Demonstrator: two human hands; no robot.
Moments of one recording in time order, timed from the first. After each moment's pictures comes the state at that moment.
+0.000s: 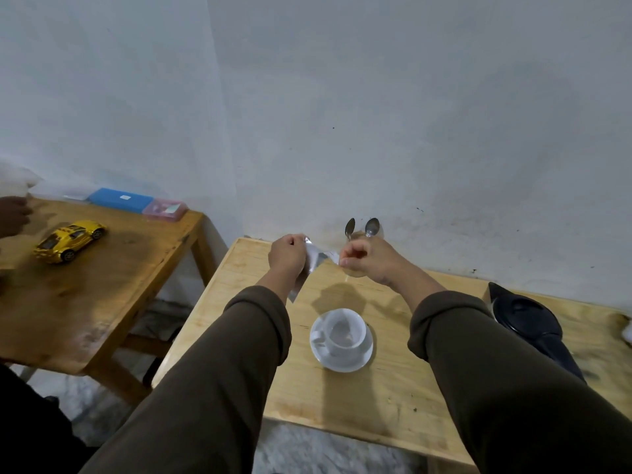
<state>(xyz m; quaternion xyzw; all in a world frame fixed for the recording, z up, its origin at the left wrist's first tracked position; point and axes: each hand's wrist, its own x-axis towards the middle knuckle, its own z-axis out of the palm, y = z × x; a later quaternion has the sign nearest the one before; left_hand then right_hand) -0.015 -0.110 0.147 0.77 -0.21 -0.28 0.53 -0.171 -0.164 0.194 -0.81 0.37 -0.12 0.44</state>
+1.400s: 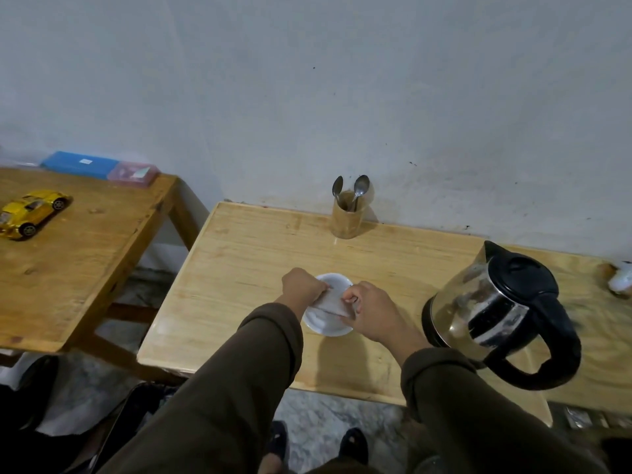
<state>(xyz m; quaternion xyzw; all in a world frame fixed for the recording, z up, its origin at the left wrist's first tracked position) -0.078 -0.091 0.065 0.87 -0.30 -0.37 0.15 -0.231 -0.113 0.066 -0.84 0.45 -0.02 0.29</state>
